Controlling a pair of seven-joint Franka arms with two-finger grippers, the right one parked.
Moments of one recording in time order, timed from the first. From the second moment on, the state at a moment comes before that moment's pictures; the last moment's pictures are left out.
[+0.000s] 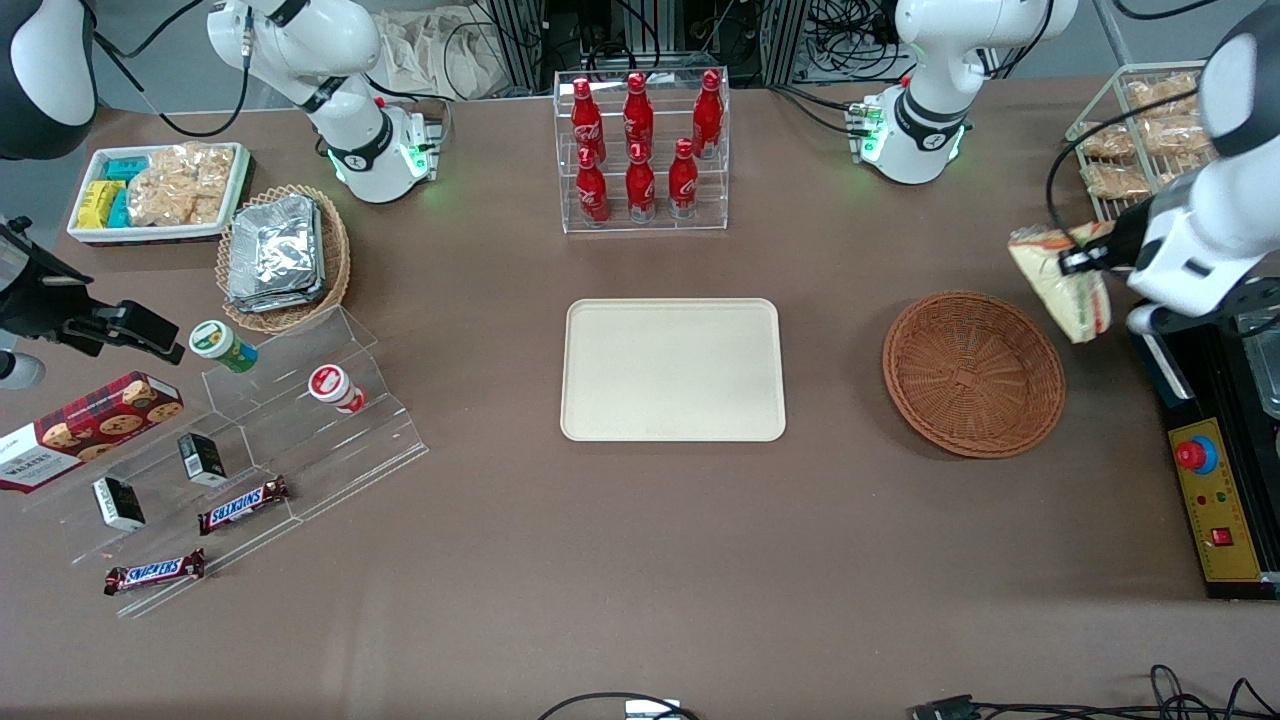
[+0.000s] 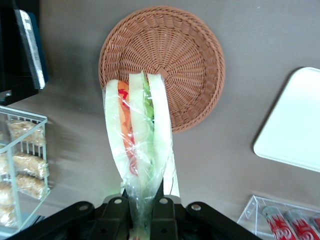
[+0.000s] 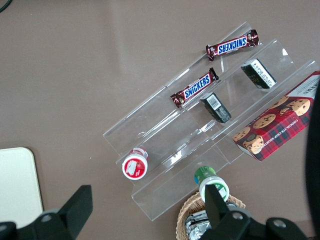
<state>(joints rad) 0.00 -0.03 -0.03 -1.71 0.01 1.38 -0.26</state>
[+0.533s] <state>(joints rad) -0.04 0.10 -0.39 -1.55 0.00 1.37 -0.53</state>
